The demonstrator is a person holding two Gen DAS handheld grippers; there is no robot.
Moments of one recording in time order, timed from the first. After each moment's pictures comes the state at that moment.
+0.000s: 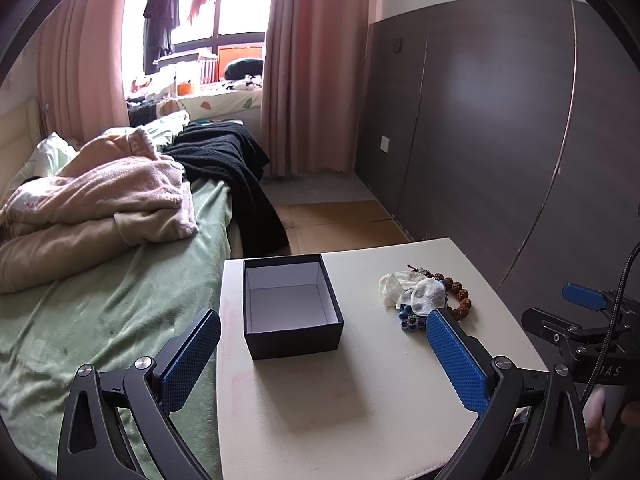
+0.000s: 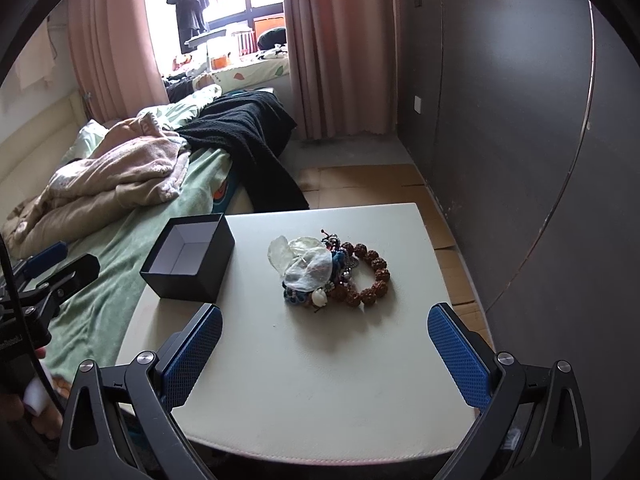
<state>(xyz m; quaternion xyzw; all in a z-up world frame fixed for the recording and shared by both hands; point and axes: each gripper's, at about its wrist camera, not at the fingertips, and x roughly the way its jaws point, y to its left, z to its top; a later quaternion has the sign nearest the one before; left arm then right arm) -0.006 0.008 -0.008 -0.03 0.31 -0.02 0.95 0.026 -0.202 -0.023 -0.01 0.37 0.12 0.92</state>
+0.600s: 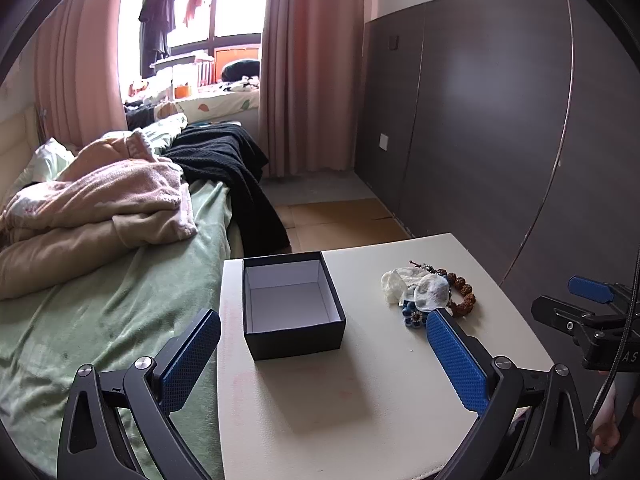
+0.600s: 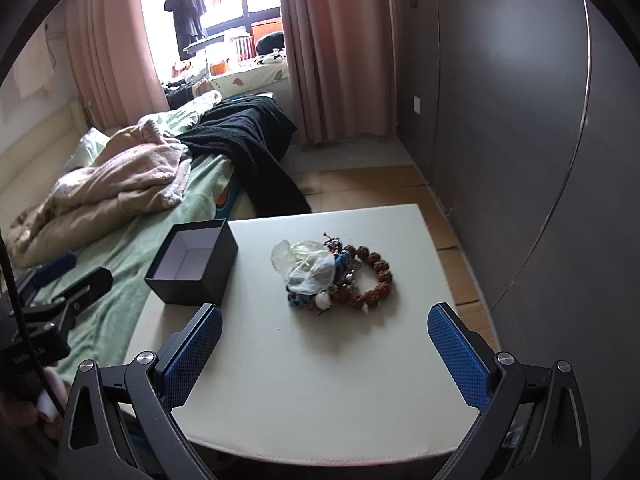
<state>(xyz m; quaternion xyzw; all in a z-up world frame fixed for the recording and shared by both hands) -0.004 0.007 -0.015 -0.02 0.31 -0.02 0.95 0.025 -0.207 -0.021 0.02 0.37 0.12 0.92</state>
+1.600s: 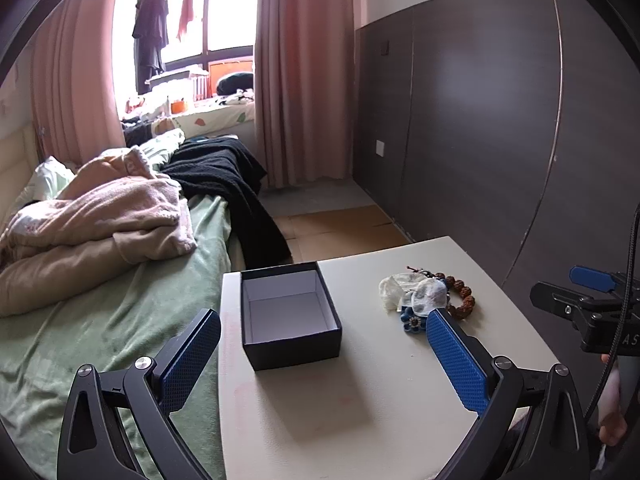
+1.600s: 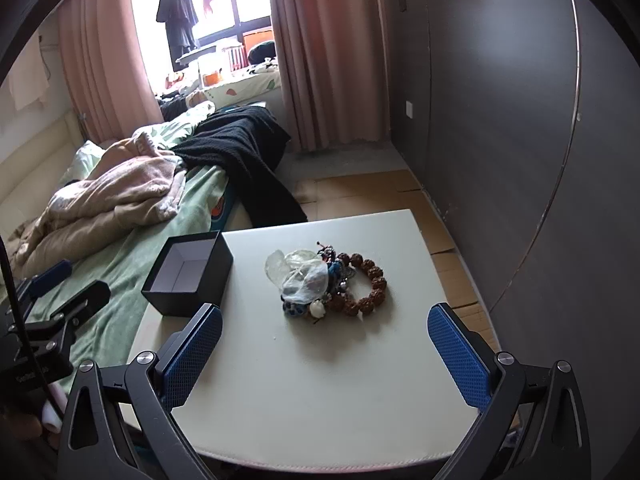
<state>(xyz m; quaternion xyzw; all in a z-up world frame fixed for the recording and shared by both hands) -0.006 -0.005 -0.012 0.00 0.29 -0.02 0.96 0.027 -0.215 -0.019 0.03 0.36 0.11 0.93</state>
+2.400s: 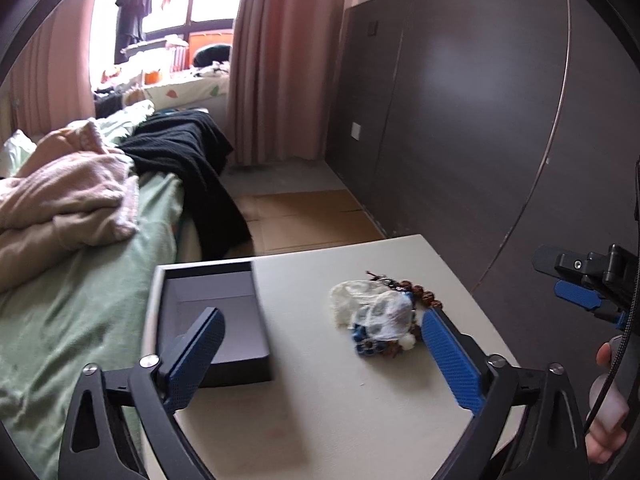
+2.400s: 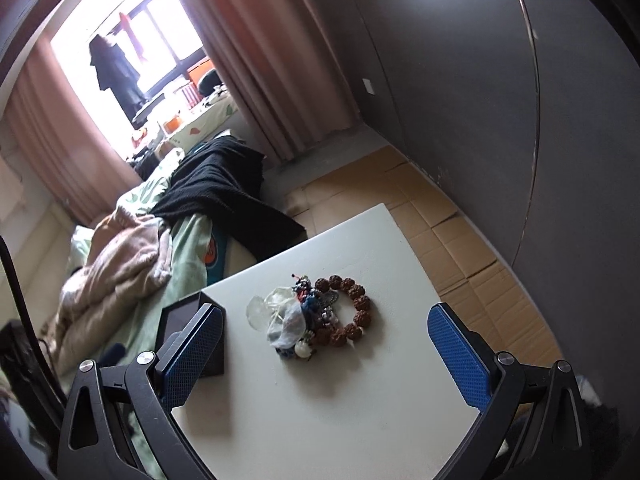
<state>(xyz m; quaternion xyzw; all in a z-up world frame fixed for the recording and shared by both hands) 0.060 -0.044 -0.036 -0.04 0.33 -0.07 0.94 0.076 -0.276 -0.028 0.19 0.38 0.08 0.90</state>
